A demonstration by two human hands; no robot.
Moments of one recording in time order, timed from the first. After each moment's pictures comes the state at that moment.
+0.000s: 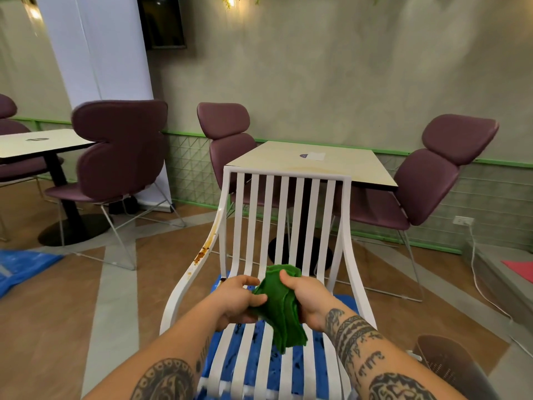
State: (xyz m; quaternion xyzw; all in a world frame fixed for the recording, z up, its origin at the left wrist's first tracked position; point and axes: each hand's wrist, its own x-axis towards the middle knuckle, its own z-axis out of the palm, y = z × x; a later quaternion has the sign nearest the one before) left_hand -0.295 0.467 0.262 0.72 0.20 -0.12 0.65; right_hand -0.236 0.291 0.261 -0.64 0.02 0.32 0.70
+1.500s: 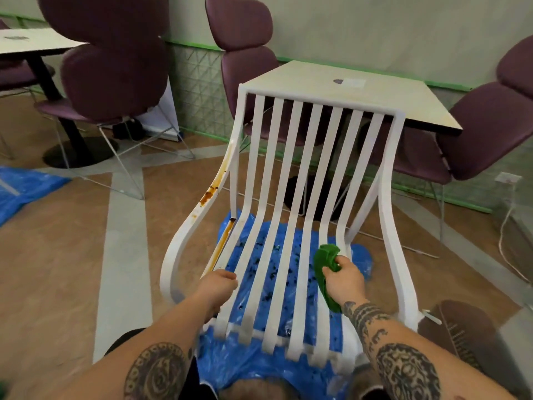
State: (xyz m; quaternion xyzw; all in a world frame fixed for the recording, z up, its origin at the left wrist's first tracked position) left_hand -0.274 0.528 0.107 0.73 0.37 -0.11 0.57; right_hand -0.166 0.271 0.118 -0.91 0.03 0.07 0.40
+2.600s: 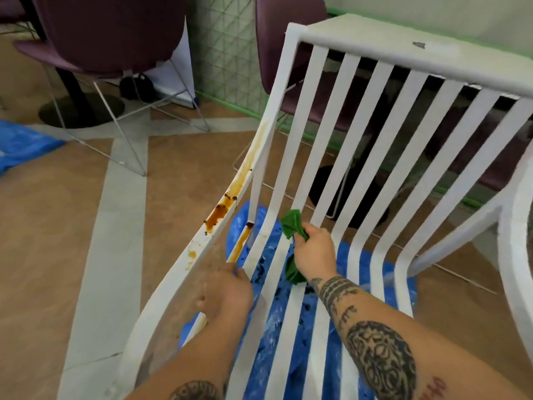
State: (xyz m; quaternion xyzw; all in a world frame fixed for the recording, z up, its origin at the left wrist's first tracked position) left_hand -0.128 0.586 -0.009 0.73 0.54 0.06 0.42; right_hand 0.003 0.476 0.041 -0.93 -0.12 0.05 0.35
